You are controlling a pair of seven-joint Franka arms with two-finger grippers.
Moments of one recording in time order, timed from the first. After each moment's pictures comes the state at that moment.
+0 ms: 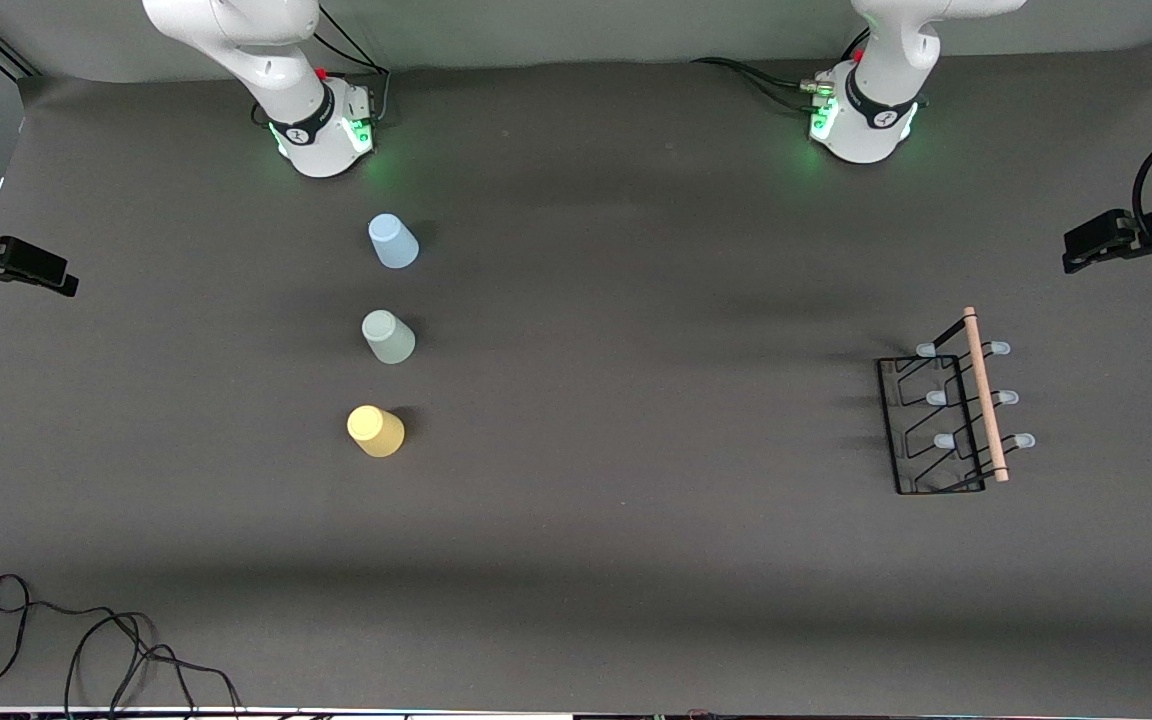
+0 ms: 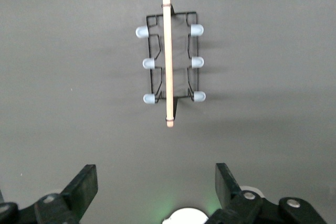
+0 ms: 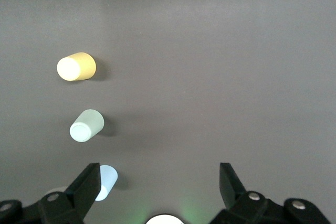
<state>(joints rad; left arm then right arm) -0.02 0.02 0.03 -1.56 0.06 1.48 0.04 -0.08 0.01 -0.02 -1.58 -0.04 1.49 0.00</state>
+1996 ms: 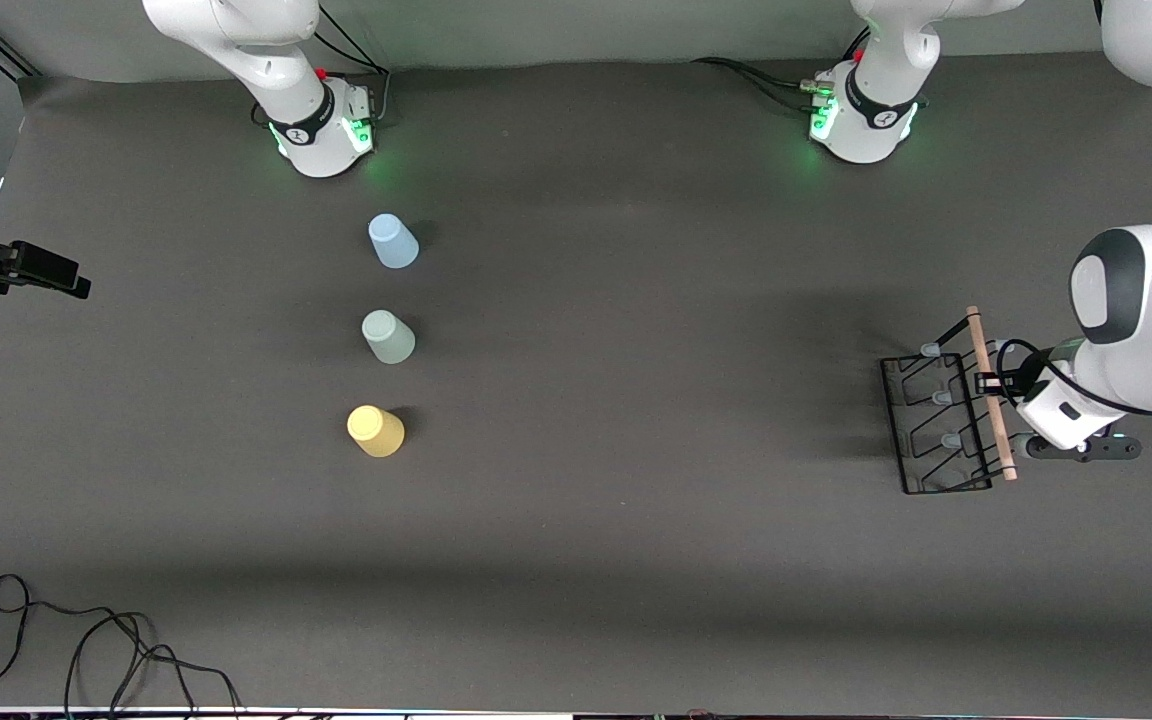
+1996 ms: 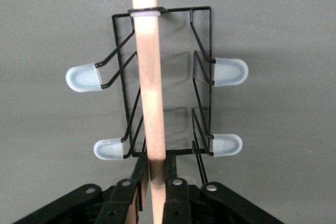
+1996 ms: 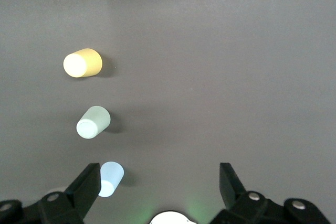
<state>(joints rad) 0.03 0.33 0.03 -1.81 0.02 1.92 0.06 -0.08 0.02 -0.02 -1.58 -0.01 1.48 0.00</state>
